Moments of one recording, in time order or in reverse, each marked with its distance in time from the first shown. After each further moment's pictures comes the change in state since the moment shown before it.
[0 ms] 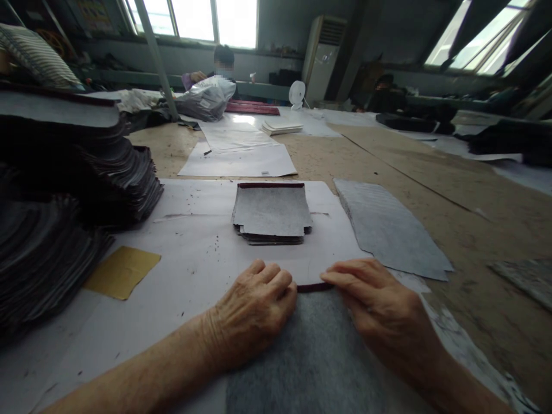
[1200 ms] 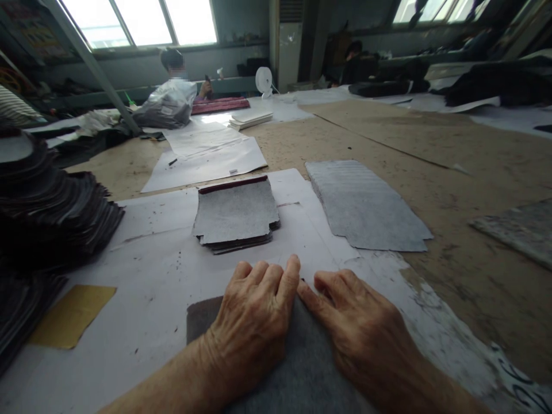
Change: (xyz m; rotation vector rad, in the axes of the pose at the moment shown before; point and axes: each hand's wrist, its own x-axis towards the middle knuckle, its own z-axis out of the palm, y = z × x) left_hand 0.043 0.029 0.014 0.090 -0.023 -0.150; right_hand -0.032 -0.001 0.003 -0.171 0.009 -0.004
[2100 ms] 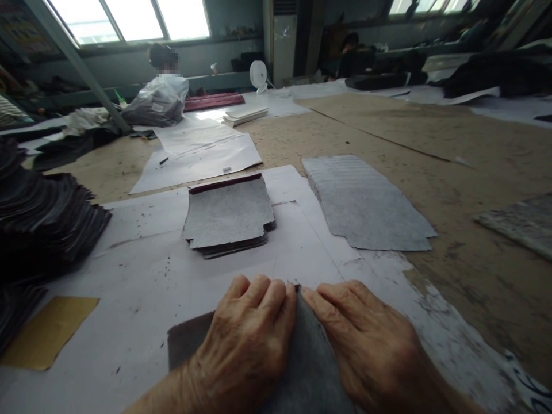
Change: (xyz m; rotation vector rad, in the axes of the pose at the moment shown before) left_hand -0.001 0.002 -0.001 -0.016 0.041 0.125; right_hand -0.006 0.002 0.002 0.155 0.121 0.020
